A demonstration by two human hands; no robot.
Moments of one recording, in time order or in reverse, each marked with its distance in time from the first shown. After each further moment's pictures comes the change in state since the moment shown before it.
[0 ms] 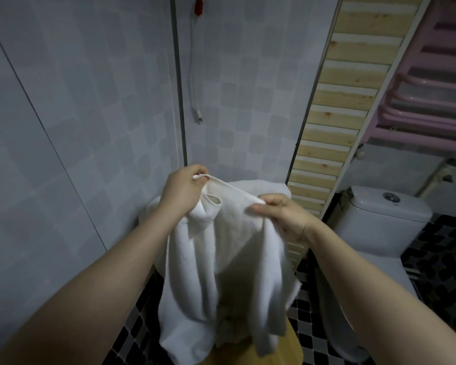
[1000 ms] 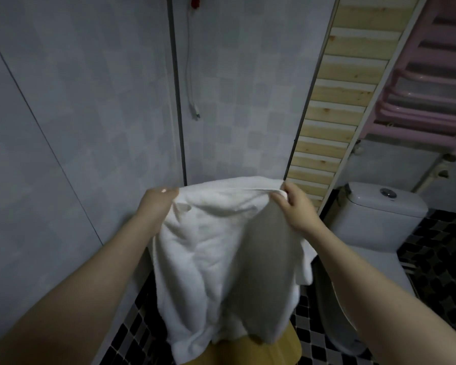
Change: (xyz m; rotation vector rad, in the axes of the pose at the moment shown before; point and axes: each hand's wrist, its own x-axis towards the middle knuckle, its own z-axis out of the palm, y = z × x) left_hand -0.004 -0.060 -0.005 -0.397 -0.009 -0.497; right_hand 0.001 0.017 -0.022 -0.702 0.486 -0.270
